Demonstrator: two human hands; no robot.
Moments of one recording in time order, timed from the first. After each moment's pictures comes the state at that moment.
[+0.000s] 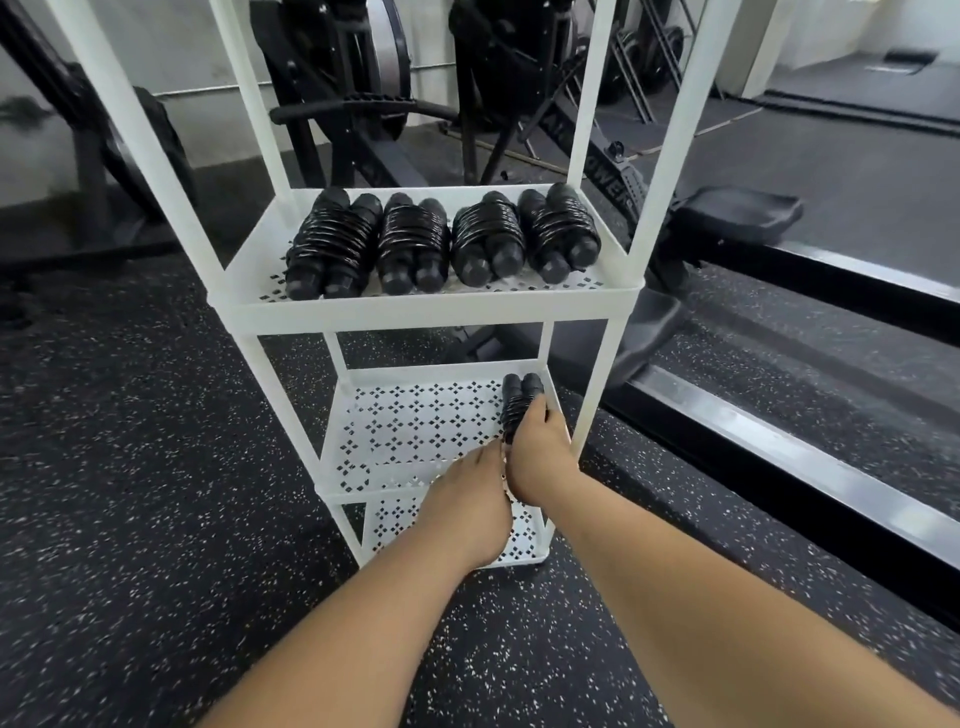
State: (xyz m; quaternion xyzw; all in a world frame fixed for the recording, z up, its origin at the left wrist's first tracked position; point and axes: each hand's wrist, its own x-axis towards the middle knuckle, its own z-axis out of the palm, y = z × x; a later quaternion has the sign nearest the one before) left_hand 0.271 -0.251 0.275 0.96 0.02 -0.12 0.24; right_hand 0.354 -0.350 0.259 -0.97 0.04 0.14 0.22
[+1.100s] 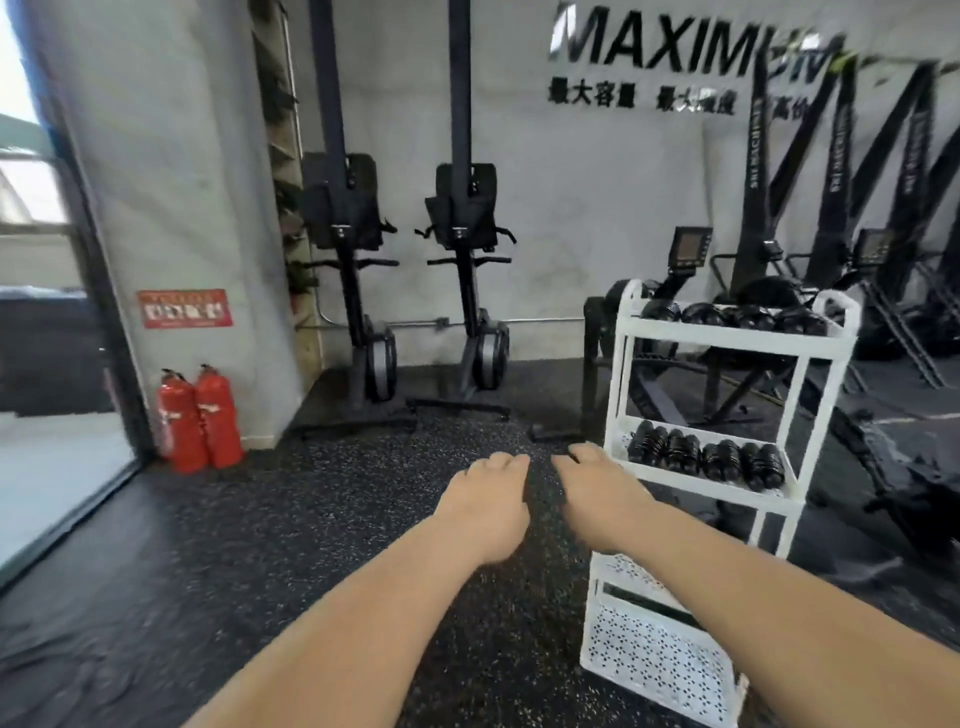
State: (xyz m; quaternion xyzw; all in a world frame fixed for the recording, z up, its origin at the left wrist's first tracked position) left_hand -0.109 -0.124 0.591 0.98 0.18 0.08 0.06; right_hand 0.016 -0.249 0.589 -0.89 -0.45 -0.07 0.03
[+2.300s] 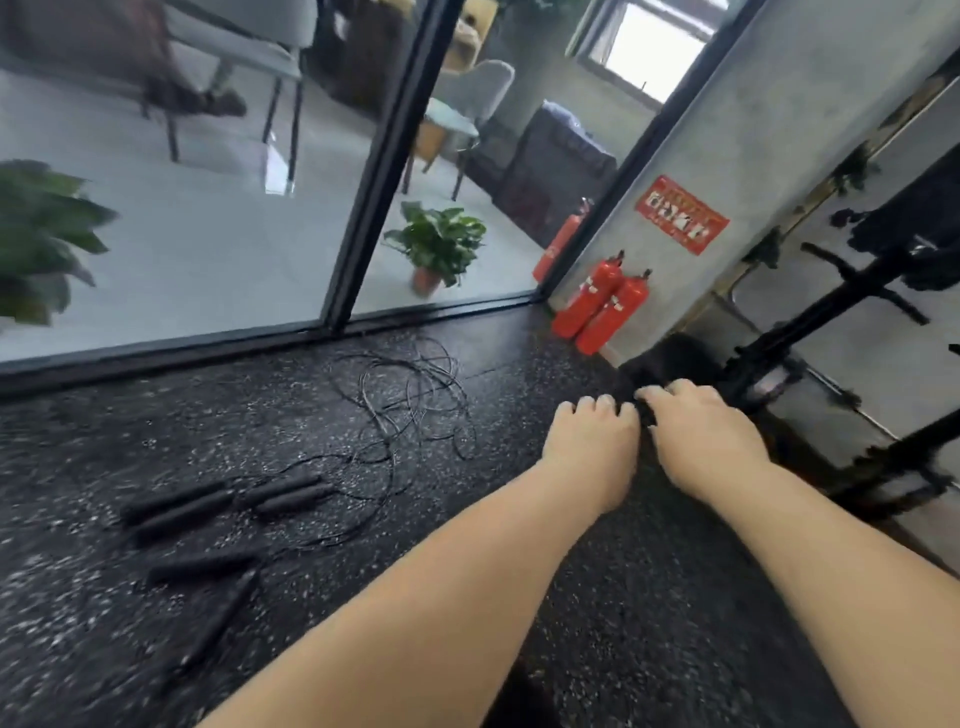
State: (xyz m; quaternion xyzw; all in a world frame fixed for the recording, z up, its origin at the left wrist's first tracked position) left_hand -0.507 0.208 0.464 0.80 0.53 0.25 0.11; right_hand -0.409 0.194 0.563 -0.64 -0.71 -0.23 -0.18
